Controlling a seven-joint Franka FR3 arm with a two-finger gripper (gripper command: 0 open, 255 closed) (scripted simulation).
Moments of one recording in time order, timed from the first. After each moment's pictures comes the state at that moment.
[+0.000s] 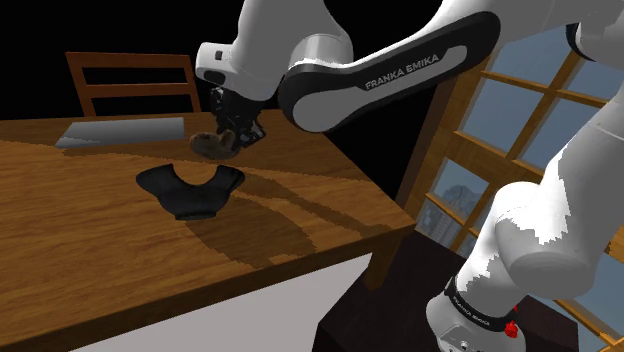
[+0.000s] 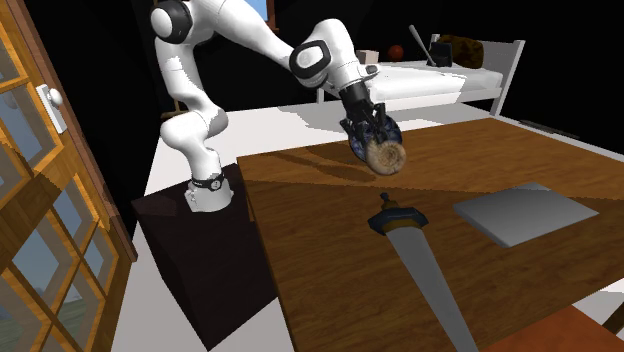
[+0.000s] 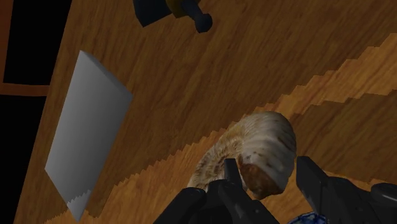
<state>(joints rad) 0.26 -0.13 0.22 -2.16 -0.40 2.50 -1.01</state>
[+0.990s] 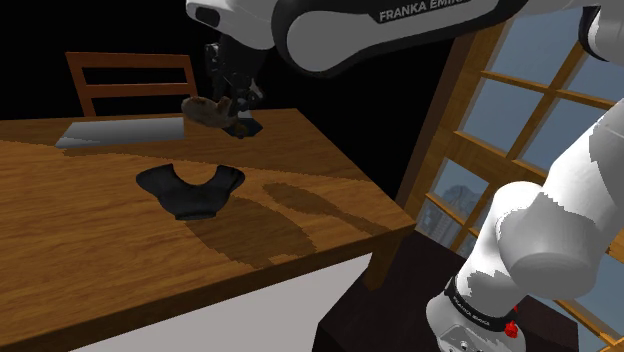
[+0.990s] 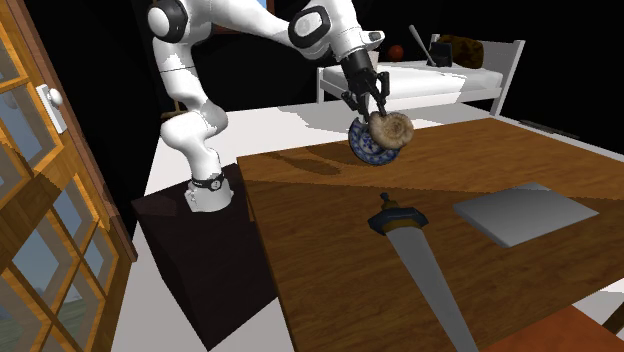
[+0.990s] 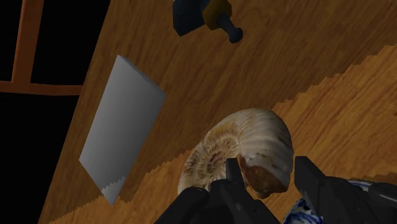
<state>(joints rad) 0.27 -0.17 0.21 -2.01 -0.32 2.32 -1.10</state>
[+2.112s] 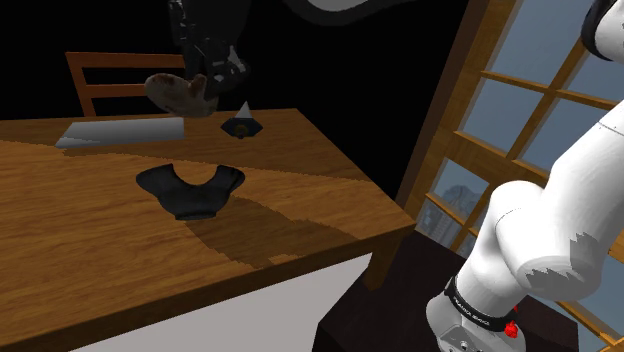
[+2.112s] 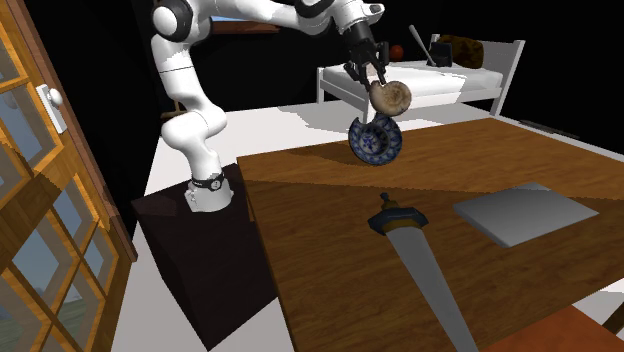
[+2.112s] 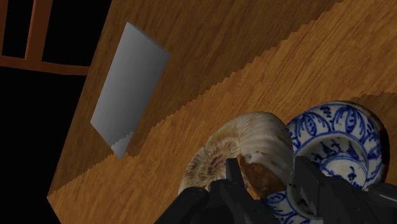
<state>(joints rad) 0.34 -0.19 0.32 -1.85 -0.34 2.10 -0.98</state>
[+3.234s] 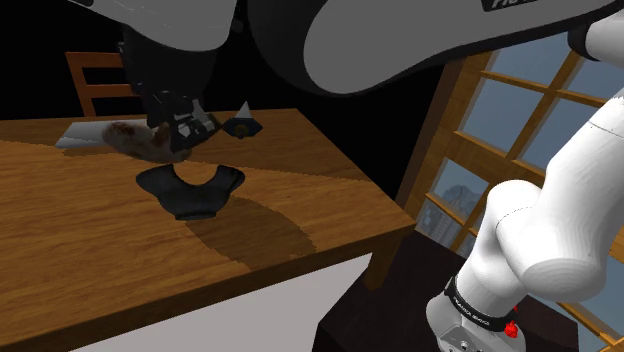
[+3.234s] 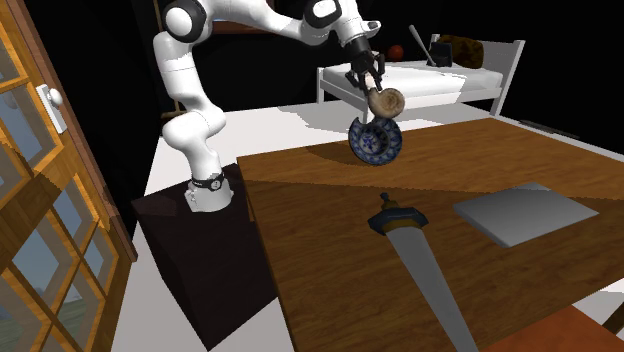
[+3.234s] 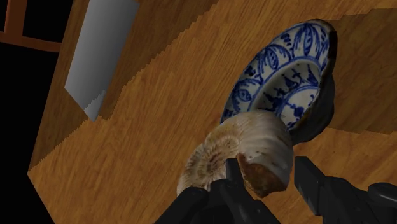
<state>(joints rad) 0.40 -0.13 0.46 -1.87 -0.43 2.09 -0.73</state>
